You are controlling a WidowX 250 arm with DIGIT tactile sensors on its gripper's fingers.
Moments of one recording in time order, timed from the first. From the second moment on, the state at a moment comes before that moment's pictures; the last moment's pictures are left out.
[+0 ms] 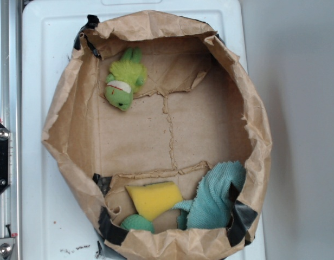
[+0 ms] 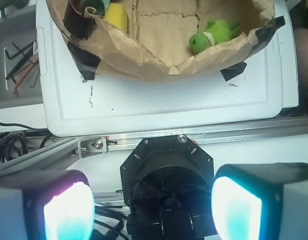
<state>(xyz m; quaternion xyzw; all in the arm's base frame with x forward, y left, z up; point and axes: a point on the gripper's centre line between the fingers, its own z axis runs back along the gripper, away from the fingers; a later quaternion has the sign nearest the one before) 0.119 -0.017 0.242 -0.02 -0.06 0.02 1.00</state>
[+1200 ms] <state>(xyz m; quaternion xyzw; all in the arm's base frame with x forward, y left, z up) 0.235 0.032 0.156 0.01 -0.07 0.32 0.95</state>
